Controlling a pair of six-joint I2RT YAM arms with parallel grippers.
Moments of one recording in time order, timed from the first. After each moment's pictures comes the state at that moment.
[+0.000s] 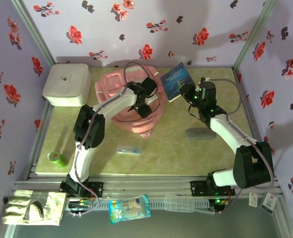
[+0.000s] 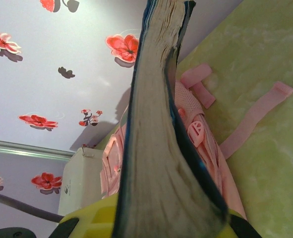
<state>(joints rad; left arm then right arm) -0.72 2.15 1.89 -1.04 -0.20 0.19 0.25 1.37 0.89 0.13 -0.21 0.98</state>
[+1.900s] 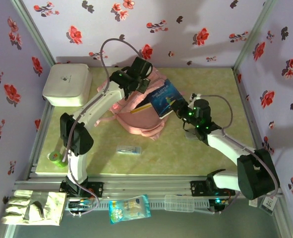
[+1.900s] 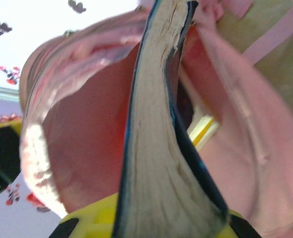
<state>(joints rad) -0.71 1.95 2.01 -0.87 -0.37 -0.03 0.39 1.26 0.61 0.36 -0.31 1.12</state>
